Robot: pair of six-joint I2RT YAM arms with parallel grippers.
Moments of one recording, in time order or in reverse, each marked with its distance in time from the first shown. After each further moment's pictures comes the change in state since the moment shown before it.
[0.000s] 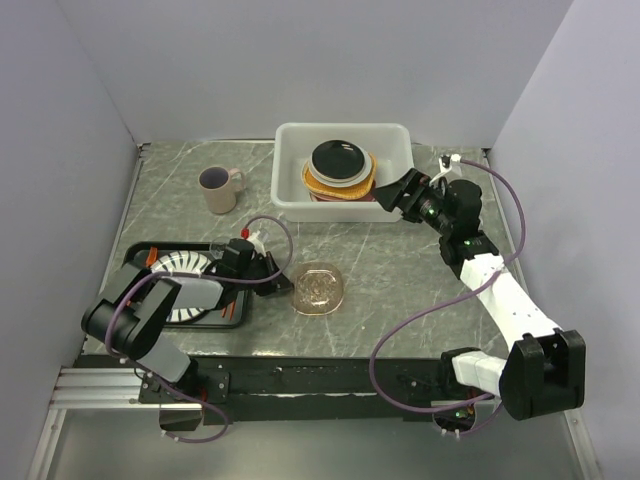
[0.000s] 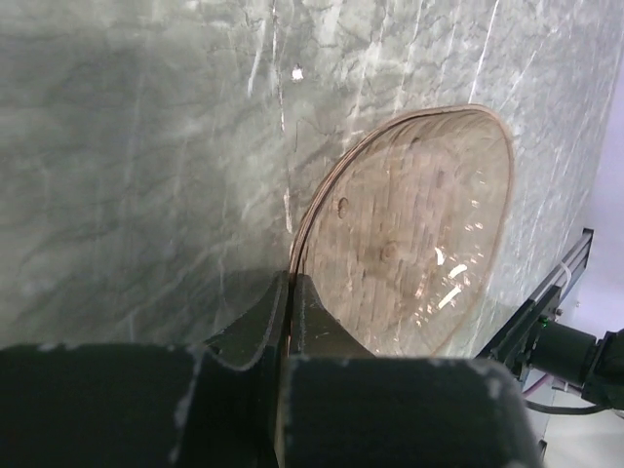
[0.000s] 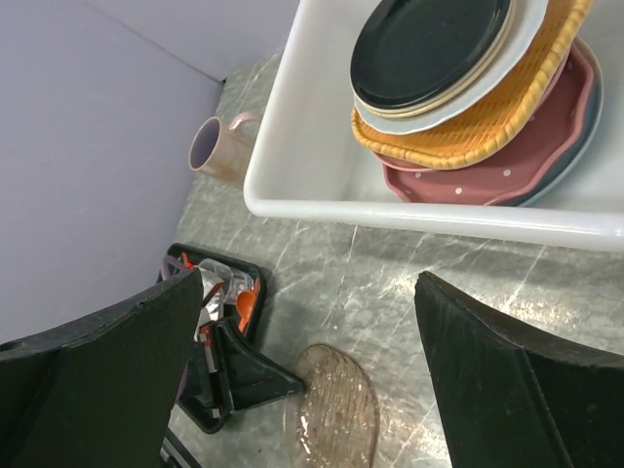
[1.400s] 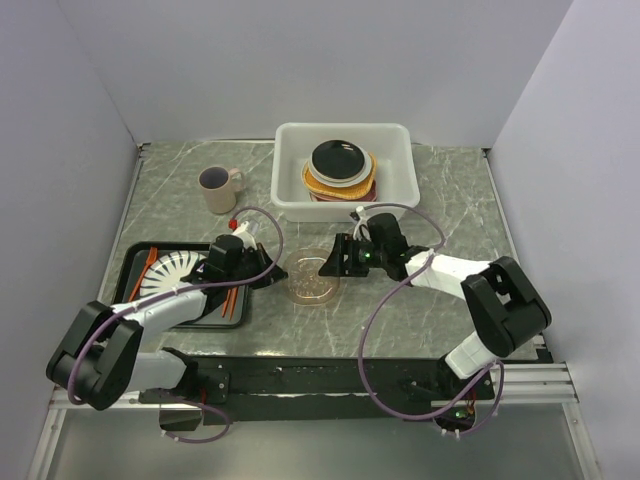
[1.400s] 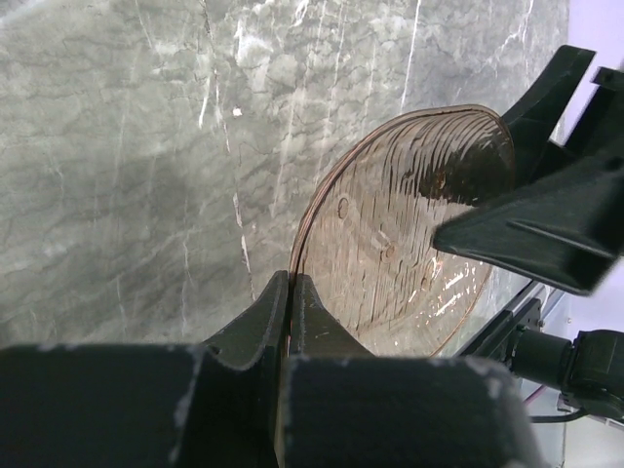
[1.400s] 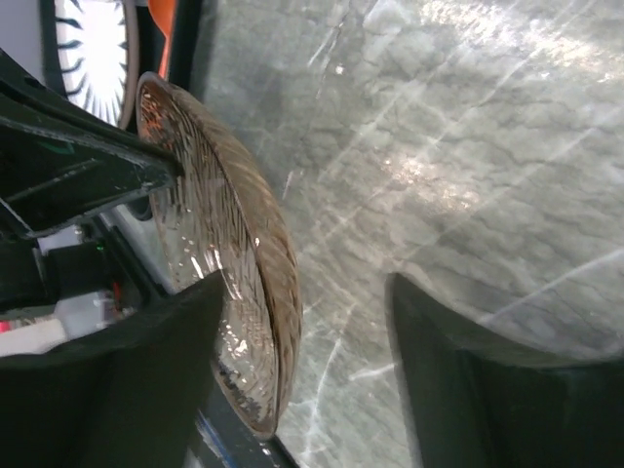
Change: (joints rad) left arm 0.002 -0.282 0.000 -0.163 -0.079 0.026; right arm 0.369 0.378 -0.104 -0.007 -0.127 -0.100
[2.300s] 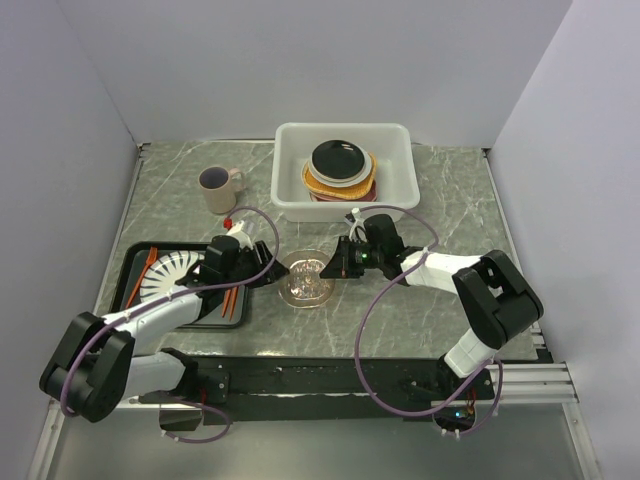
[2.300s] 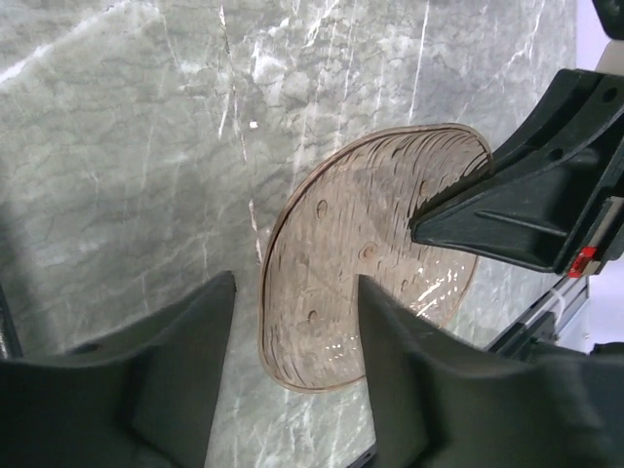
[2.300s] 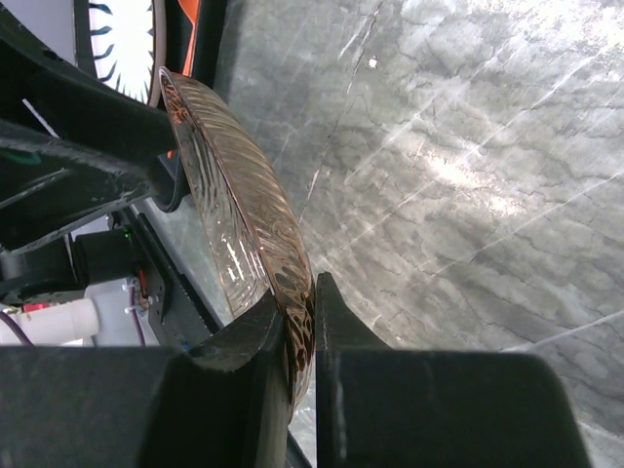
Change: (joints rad) left arm 0.007 -0.066 -0.007 -0.044 -0.044 0.026; right arm 0.008 0.060 0.002 0.076 -0.069 0.043
